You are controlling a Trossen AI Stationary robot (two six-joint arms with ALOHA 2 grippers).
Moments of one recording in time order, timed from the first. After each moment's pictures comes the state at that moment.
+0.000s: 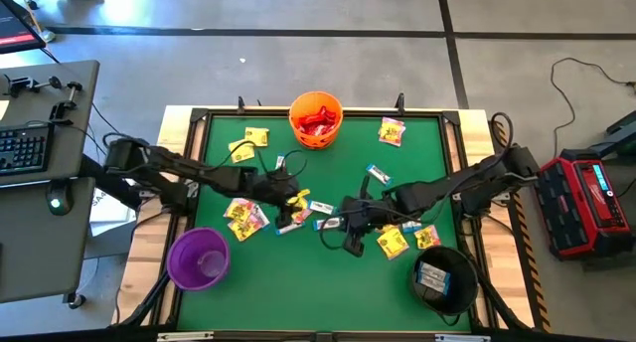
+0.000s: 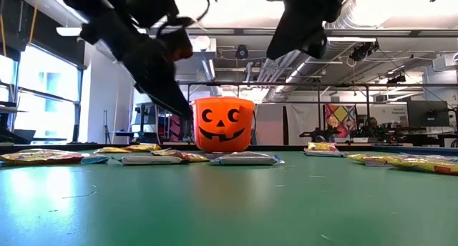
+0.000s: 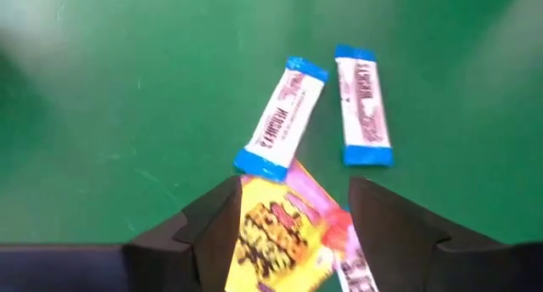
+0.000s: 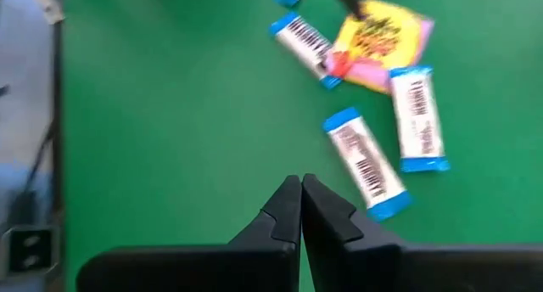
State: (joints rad) left arm -0.01 1.50 0.73 -0.04 -0.06 -0.14; right arm 0.28 1.60 1.16 -0.44 0.10 0.57
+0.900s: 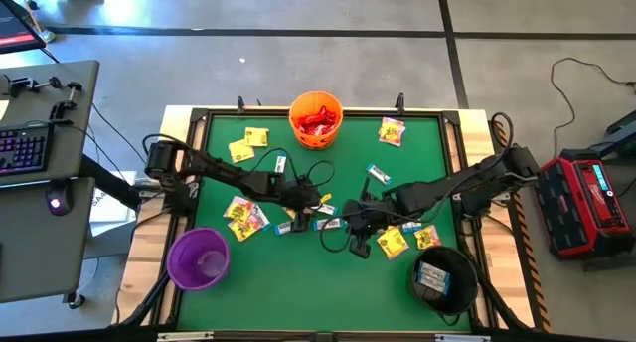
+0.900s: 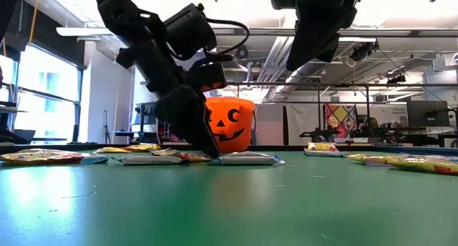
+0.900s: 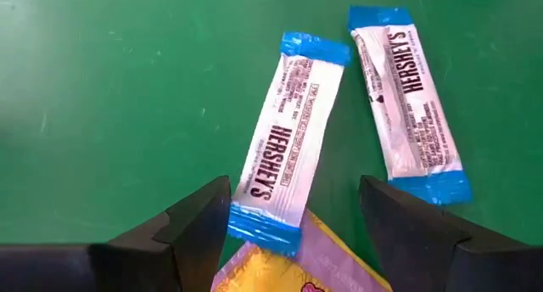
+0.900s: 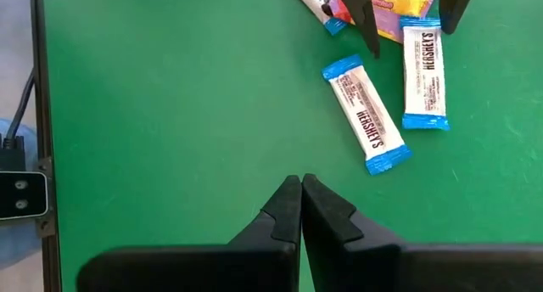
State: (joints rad) left arm 0.00 1.83 0.92 -0.01 -0.03 0.03; right arm 0.27 1.60 1.16 -0.55 0.05 0.55
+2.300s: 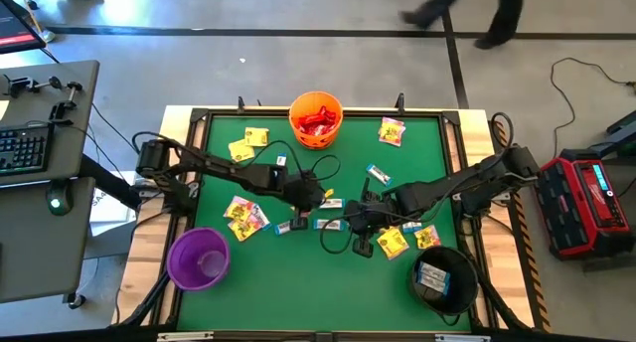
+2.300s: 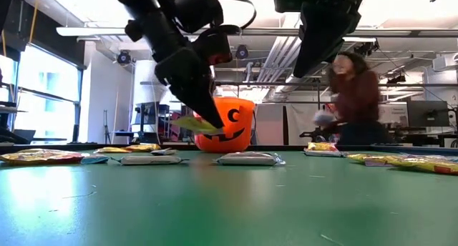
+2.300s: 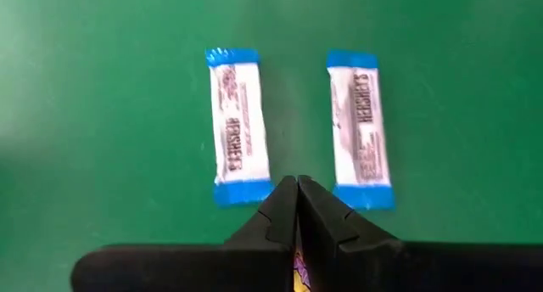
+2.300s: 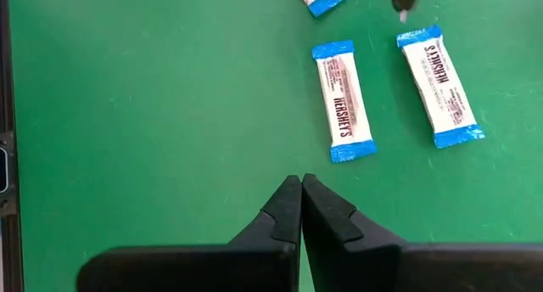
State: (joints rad) left arm 0.00 1.77 1.06 -0.24 0.02 0.09; right arm 0.28 1.60 1.16 -0.60 0.07 0.49
